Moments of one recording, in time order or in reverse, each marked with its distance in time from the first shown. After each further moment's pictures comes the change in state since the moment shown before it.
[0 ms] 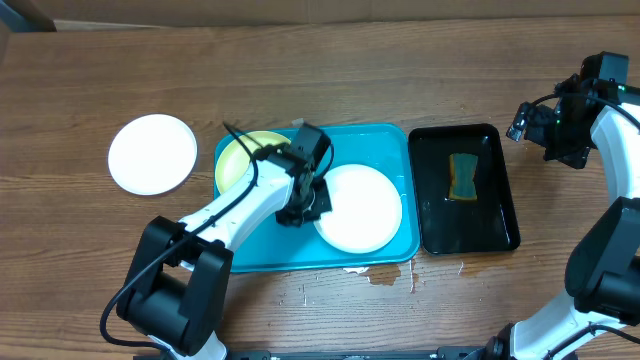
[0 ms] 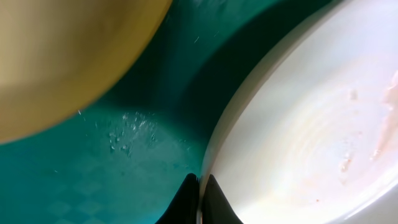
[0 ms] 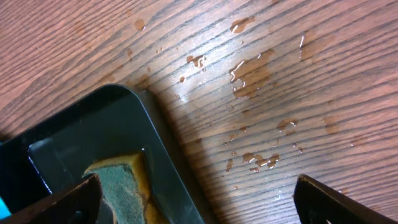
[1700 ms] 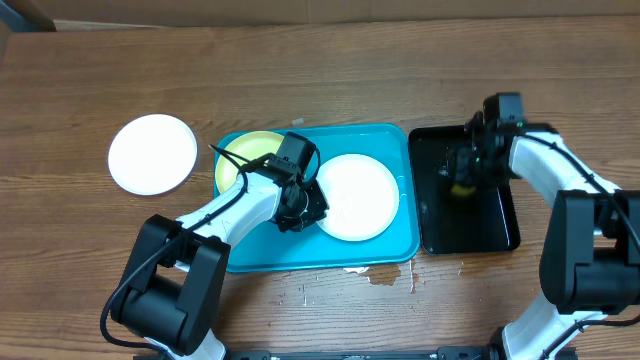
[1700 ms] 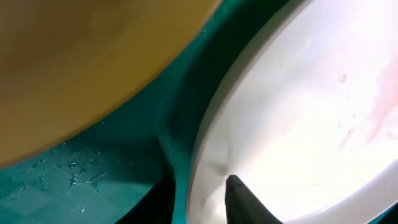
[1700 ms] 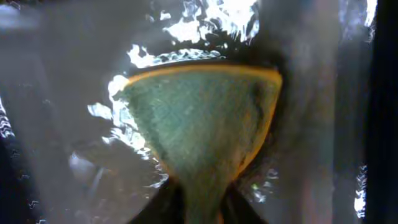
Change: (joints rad) left arm 0.059 -0.008 -0.160 0.244 0.140 -0.159; right arm 0.285 0.004 -0.362 0.300 0.031 -0.053
